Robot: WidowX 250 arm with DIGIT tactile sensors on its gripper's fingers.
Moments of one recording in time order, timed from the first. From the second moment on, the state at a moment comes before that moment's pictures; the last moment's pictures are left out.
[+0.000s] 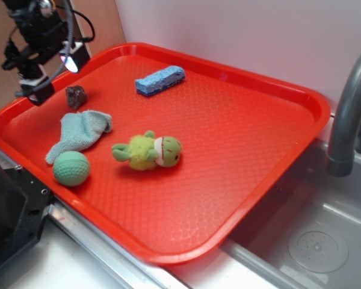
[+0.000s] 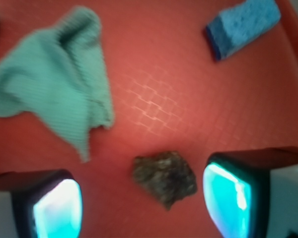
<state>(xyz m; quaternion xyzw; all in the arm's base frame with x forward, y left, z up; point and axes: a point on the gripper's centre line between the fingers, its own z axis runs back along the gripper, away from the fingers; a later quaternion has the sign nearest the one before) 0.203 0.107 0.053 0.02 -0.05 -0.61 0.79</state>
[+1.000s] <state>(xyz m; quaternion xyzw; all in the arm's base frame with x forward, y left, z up) 0.212 0.096 0.062 0.03 0.00 -0.58 0.82</state>
